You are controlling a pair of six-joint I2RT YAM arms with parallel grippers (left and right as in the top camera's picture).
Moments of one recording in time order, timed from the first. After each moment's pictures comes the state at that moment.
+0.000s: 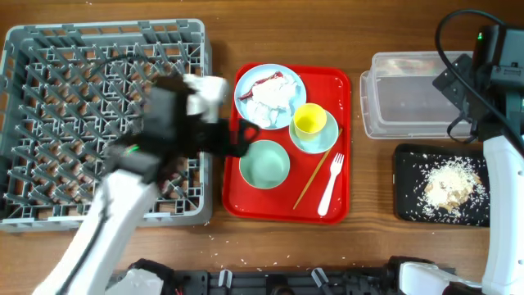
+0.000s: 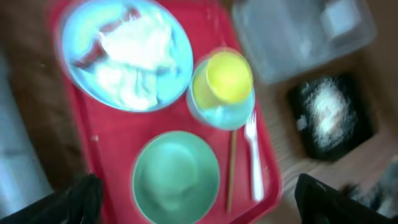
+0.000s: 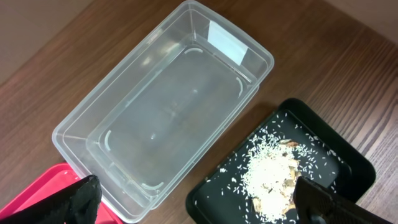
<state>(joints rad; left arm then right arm) -0.38 1.28 1.07 -0.67 0.40 -0.23 -0.10 1.38 1.55 -1.17 0.41 0.63</state>
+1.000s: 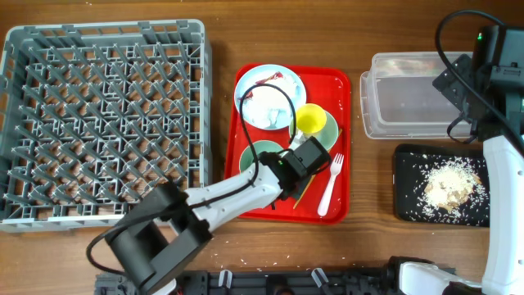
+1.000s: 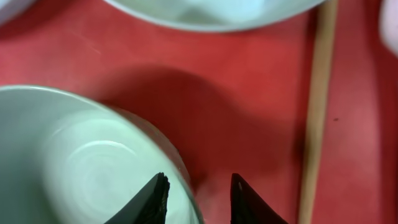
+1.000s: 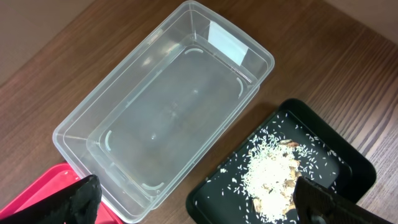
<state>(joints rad) -0.94 1.81 1.08 -0.53 -0.20 -0.36 -0.10 1.38 1.55 -1.16 0.41 0.63</state>
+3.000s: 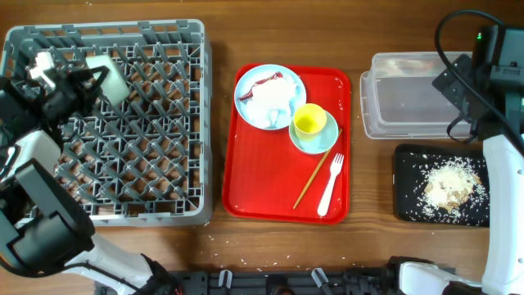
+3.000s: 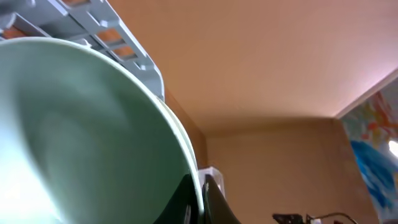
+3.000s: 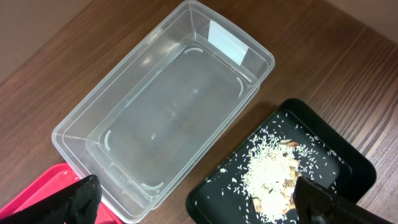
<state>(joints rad) 0.60 1.87 1.09 0.29 1.33 -0.86 -0.10 1.39 1.55 -1.16 0.41 0.63</state>
